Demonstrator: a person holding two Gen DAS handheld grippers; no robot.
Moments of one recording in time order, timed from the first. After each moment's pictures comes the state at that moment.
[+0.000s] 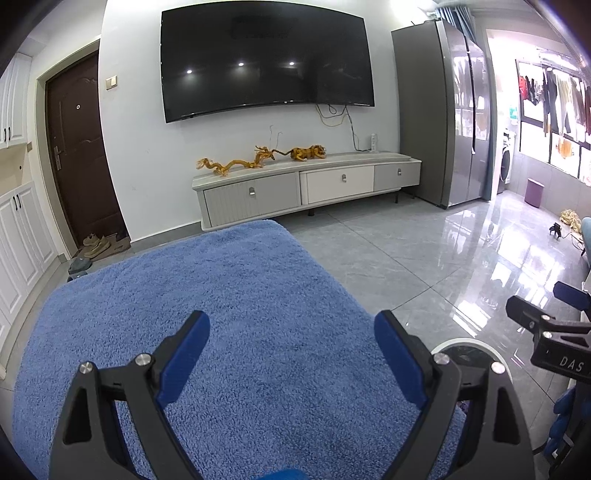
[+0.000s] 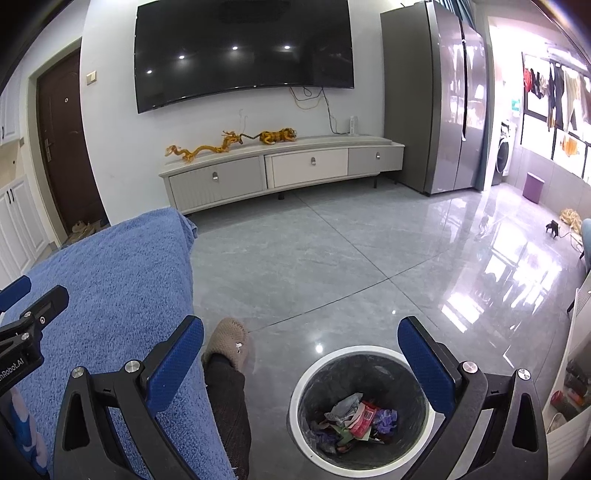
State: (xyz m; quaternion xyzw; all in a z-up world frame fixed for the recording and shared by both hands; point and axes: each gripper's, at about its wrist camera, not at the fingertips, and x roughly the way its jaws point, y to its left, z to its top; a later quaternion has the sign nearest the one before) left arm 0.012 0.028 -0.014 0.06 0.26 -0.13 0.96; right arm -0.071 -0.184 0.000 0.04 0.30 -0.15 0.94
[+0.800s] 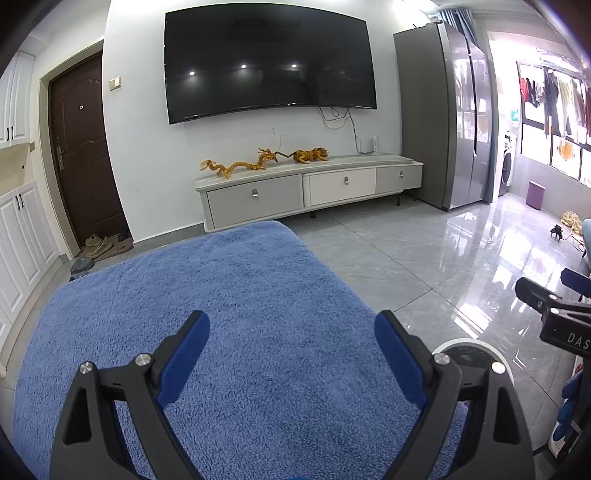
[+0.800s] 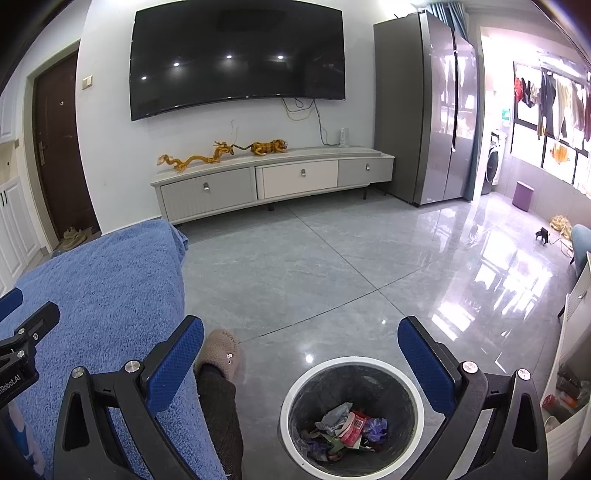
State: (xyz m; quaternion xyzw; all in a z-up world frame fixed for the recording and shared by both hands) left arm 0.012 0.038 -0.017 0.06 0.26 -0.12 0.96; right arm -0.072 -0.186 0.013 0.03 0.28 -0.17 0.94
